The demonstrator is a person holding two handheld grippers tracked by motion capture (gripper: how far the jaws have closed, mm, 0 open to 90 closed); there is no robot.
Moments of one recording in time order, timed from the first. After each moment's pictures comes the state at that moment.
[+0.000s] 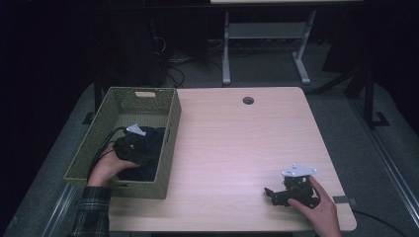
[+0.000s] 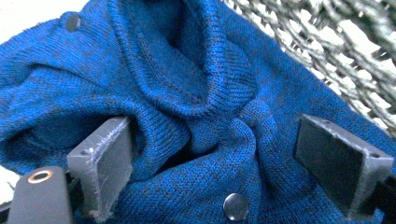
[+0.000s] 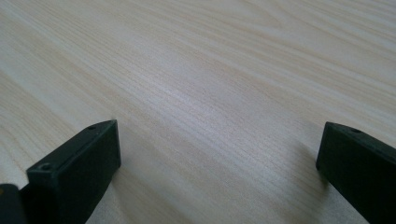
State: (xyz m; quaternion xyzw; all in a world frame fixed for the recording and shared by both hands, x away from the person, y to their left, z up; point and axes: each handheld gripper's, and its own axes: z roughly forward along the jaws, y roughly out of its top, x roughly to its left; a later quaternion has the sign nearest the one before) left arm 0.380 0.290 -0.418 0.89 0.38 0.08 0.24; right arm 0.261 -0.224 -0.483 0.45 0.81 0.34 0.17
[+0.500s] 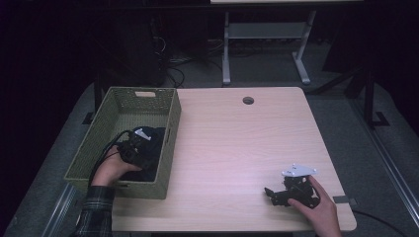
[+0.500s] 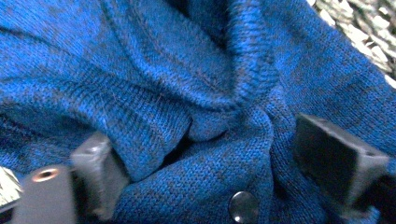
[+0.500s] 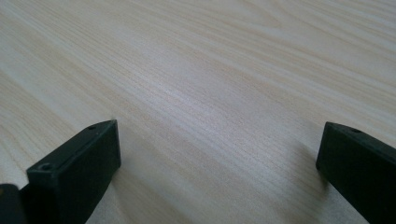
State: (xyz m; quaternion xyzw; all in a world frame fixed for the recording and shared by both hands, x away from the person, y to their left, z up) left arm 0.381 0.282 -0.431 0.90 0.39 0.07 0.18; right arm 0.261 -0.224 -0.483 0.45 0.81 0.34 0.17
